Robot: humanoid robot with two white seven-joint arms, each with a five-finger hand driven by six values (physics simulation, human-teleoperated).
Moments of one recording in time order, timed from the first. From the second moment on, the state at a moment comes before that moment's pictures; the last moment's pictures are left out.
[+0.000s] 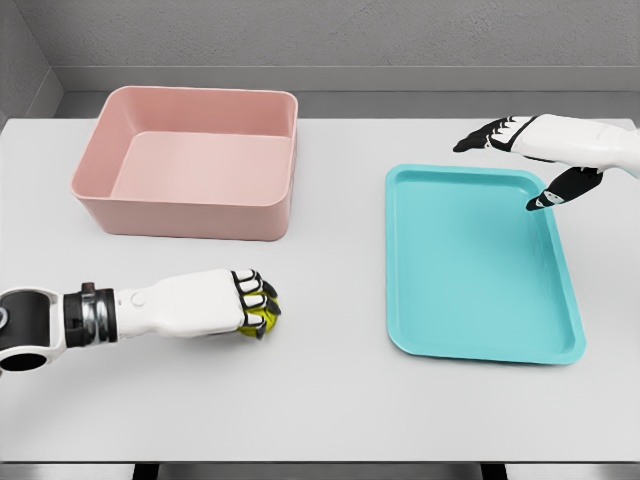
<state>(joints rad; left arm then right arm) -0.42 0.87 -0.79 -1.76 -0.69 -0.61 -0.15 -0.86 -1.01 0.85 -1.40 -0.02 -0.61 0.51</state>
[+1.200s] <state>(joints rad) -0.52 0.94 -0.69 -1.77 -0.60 -0.61 -0.05 -0.86 -1.06 0.82 -1.40 -0.02 -0.61 0.51</state>
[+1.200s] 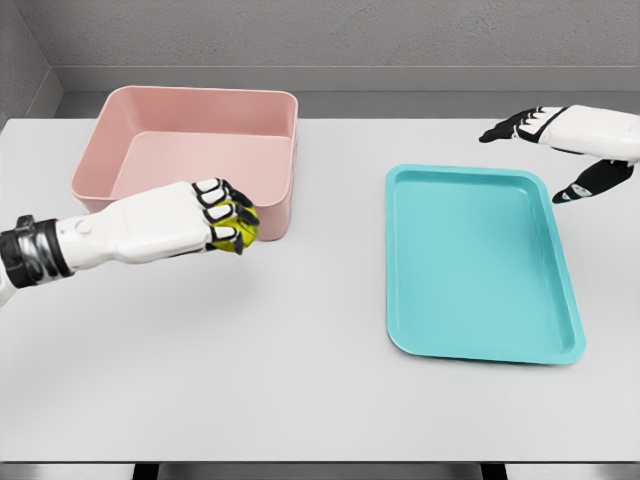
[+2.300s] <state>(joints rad) -0.62 0.91 -0.61 -1.61 -0.58 -0.61 -0.05 -0.81 -1.05 0.79 -1.43 -0.02 -0.61 0.40</state>
